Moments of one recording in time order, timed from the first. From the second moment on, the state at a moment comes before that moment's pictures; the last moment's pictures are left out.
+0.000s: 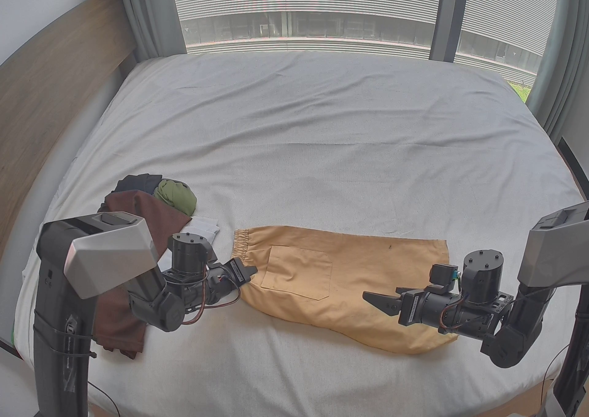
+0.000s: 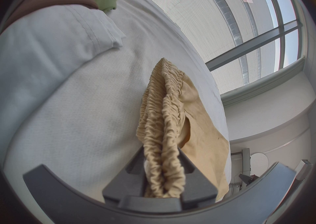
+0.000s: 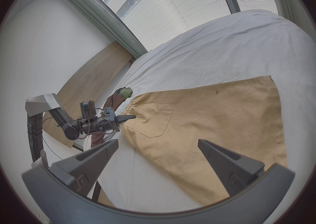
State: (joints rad) left arm -0.32 2.49 -0.92 -1.06 -0.26 -0.75; right arm 0.46 2.15 -0.31 -1.44 0.23 0.44
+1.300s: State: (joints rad) left arm -0.14 2.21 -0.45 -1.28 -0.28 -0.60; right arm 0.47 2.21 -0.31 -1.49 0.23 0.44
